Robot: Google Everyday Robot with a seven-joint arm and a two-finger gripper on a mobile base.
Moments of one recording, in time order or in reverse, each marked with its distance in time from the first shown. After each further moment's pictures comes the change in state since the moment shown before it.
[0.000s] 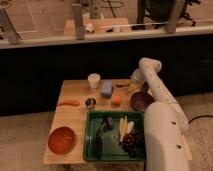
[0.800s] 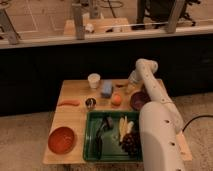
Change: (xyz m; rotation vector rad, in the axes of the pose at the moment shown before) arm -0.006 0.007 0.019 -0.037 0.012 -0.010
